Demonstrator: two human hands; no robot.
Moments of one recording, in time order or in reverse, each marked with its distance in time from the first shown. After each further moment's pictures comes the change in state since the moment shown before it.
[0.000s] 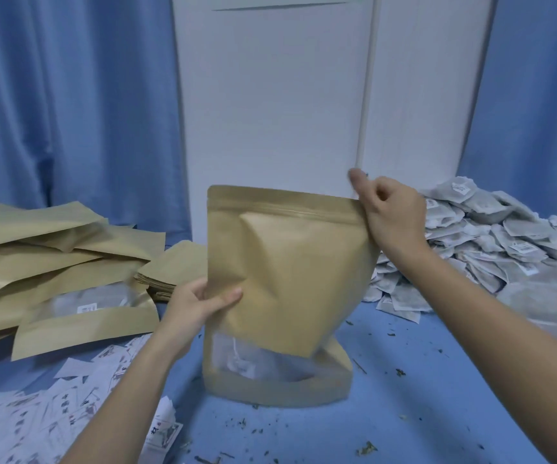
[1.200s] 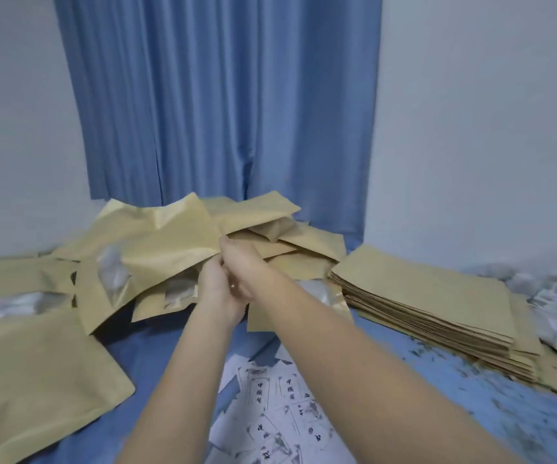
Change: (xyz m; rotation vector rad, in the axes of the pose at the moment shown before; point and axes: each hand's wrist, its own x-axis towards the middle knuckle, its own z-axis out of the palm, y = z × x) left_hand -0.026 0.073 -0.220 -0.594 0.819 -0.095; right_hand -0.166 -0.279 0.357 0.736 -1.260 0.665
